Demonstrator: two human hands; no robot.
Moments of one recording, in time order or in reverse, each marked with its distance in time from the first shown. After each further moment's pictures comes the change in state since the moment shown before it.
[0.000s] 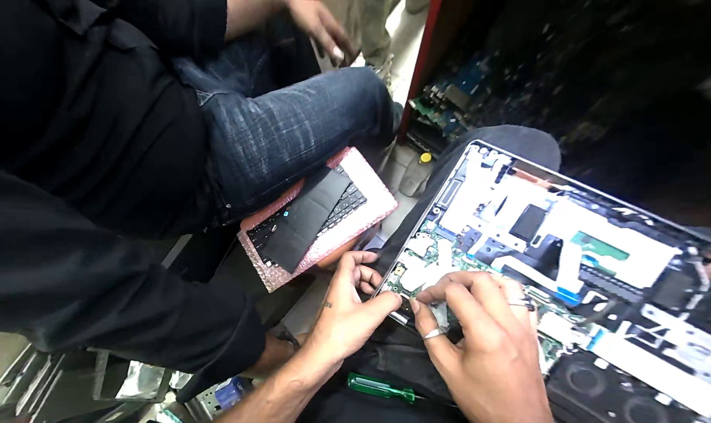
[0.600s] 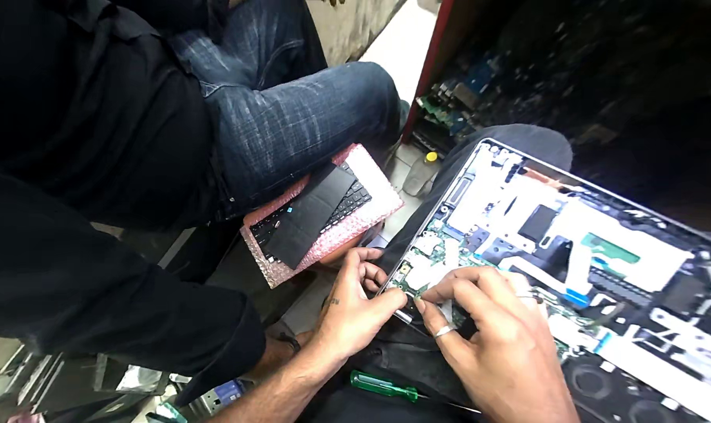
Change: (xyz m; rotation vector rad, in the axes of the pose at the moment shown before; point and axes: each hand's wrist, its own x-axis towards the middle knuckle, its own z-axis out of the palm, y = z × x) left_hand 0.001 -0.003 0.001 0.025 0.014 0.015; right_hand 0.007 0.004 -0.008 0.023 -0.093 0.004
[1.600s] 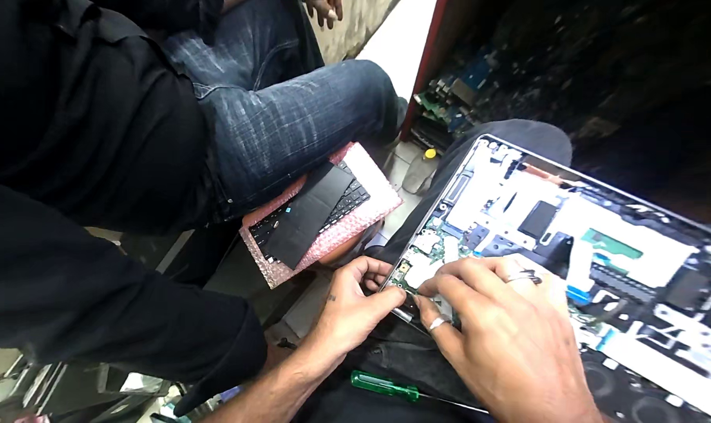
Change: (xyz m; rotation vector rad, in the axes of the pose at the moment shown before) left_hand 0.001 0.003 -0.001 -0.055 -0.030 0.009; right_hand 0.016 -0.006 -0.012 -0.225 -0.084 -0.172
